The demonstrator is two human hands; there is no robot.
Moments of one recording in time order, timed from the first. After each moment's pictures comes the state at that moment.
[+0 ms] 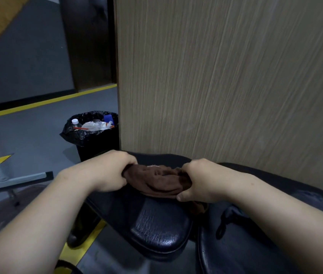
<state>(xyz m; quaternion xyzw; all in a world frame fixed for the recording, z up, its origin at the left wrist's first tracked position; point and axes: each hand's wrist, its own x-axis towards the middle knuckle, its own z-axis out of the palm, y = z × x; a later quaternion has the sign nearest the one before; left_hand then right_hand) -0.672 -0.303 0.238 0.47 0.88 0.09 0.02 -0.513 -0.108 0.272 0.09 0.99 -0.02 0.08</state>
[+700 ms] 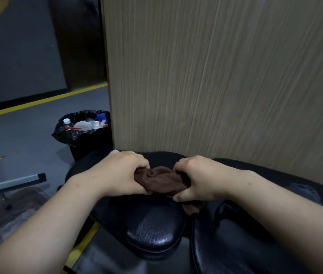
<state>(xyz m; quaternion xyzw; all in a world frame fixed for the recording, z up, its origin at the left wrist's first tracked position) -0.658 -0.272 0.225 0.56 0.81 0.12 -0.06 -0.509 -0.083 0.259 -0.01 1.00 -0.02 0.03</state>
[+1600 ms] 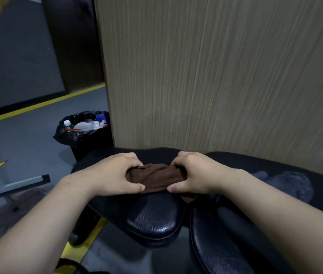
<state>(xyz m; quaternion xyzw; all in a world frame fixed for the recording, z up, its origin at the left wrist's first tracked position) -0.652 -0.292 0.227 0.54 0.83 0.15 0.04 -0.505 -0.084 0.242 0.01 1.00 -0.08 -0.03</state>
